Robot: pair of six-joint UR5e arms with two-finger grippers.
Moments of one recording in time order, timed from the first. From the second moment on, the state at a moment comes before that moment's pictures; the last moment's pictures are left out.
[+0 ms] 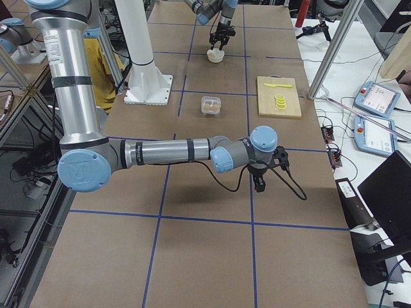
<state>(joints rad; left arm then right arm) -0.80 -1.77 -1.73 -1.87 -2.44 0.09 1.38 -1.43 1.51 -1.29 2.41 0.18</state>
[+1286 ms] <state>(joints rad) -0.77 -1.79 -1.69 -1.87 -2.43 0.09 1.37 -1.43 1.49 -1.29 2.41 0.18</state>
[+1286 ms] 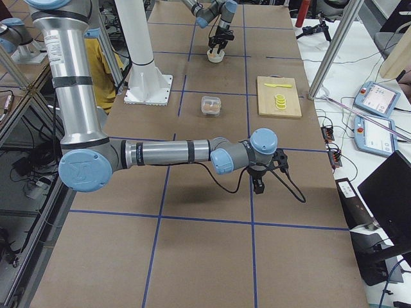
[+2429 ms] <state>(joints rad) -0.74 -1.79 -1.69 -1.87 -2.43 0.07 1.37 -1.43 1.48 -1.29 2.41 0.18</state>
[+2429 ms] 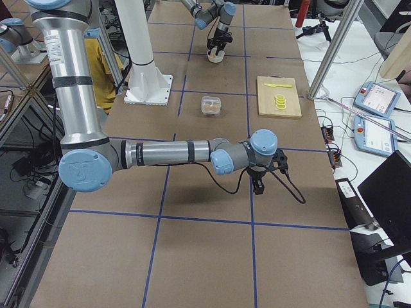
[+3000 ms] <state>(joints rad) -0.73 -1.79 -1.68 -1.87 -2.43 0.07 1.37 -1.43 1.47 -1.29 2.41 0.18</state>
